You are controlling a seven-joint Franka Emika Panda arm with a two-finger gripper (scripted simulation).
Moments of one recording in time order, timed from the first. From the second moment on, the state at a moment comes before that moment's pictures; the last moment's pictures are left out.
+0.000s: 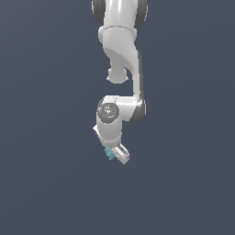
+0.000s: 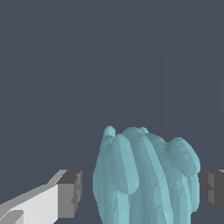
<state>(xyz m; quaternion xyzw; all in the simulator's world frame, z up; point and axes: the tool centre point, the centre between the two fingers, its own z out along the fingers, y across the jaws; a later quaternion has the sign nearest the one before) 0.061 -0.028 0.046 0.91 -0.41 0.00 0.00</state>
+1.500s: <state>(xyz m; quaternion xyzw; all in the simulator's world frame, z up) 0.044 -0.022 0.116 0.91 -0.41 0.00 0.00</state>
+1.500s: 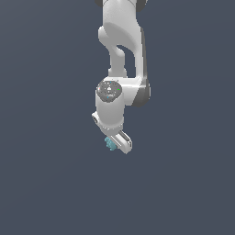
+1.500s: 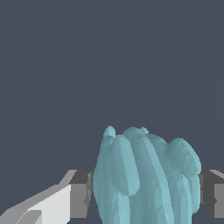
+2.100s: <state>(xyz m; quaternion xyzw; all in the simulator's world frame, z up) 0.013 -0.012 0.251 0.91 -0.41 0.00 0.00</state>
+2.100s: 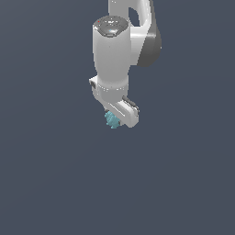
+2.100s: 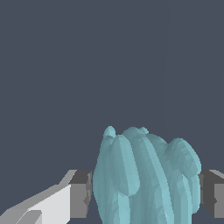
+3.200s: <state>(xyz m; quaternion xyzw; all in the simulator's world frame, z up) -0.017 0.000 0.407 0.91 -0.41 0.00 0.00</state>
